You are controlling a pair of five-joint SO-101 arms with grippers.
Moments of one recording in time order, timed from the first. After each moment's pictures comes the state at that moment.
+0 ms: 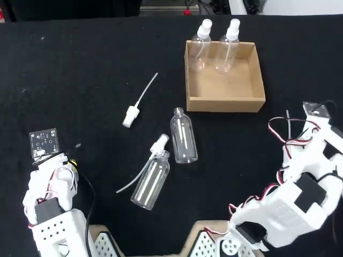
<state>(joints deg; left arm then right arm) -30.1 -94.1 96.1 53.1 -15.5 46.2 11.0 24.8 61.5 34.9</state>
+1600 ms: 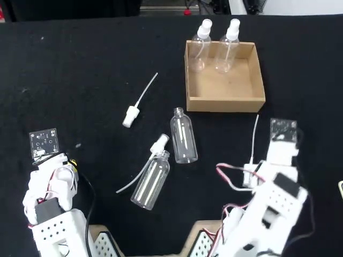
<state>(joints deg) -30.1 -94.1 96.3 53.1 -15.5 36.9 -55.0 77.7 51.9 27.5</state>
